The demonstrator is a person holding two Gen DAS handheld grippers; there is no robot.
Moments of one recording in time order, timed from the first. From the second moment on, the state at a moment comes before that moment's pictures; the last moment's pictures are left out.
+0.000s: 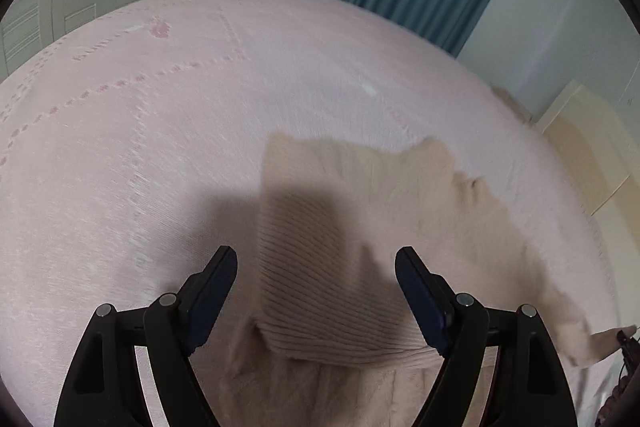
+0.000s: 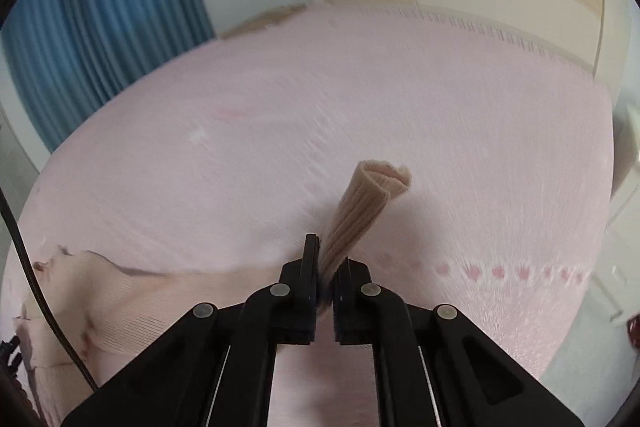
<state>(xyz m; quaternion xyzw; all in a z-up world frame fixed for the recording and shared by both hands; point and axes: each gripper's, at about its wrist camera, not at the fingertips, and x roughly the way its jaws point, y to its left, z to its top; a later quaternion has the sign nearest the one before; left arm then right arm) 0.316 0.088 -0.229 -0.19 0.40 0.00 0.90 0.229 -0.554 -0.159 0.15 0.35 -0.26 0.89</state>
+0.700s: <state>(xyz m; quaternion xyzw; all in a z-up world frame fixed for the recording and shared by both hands) 0.267 0.243 -0.228 -0.25 0.38 0.06 0.89 0.358 -0.063 -0.147 -0.02 0.40 0.09 0.91</state>
